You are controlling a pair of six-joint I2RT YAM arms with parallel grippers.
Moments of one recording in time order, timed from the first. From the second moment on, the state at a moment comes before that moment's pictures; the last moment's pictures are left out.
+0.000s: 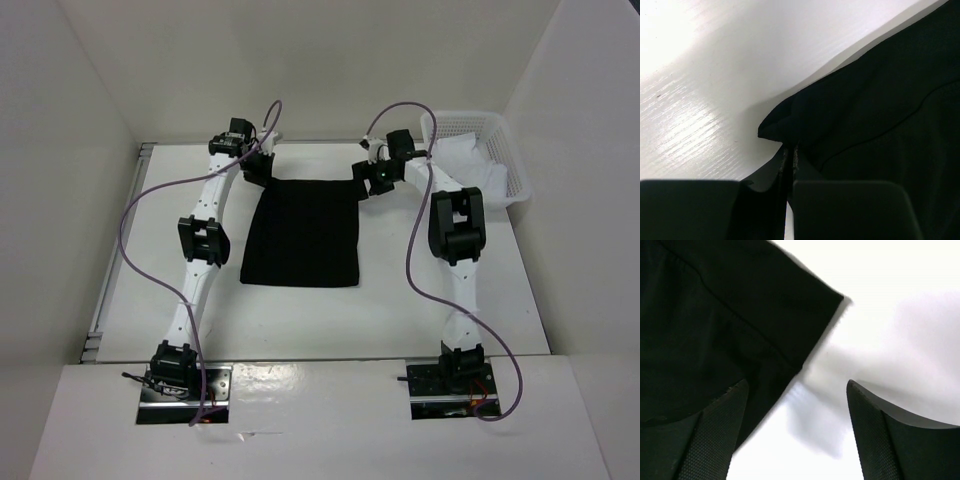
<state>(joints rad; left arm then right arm) -0.13 2.97 3.13 -1.21 0.44 0.23 0.17 2.34 1.90 -0.54 -0.52 -0.17</state>
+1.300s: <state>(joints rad) -0.13 2.97 3.13 -1.23 0.45 0.23 0.16 3.00 3.08 -1.07 -0.68 -0.15</state>
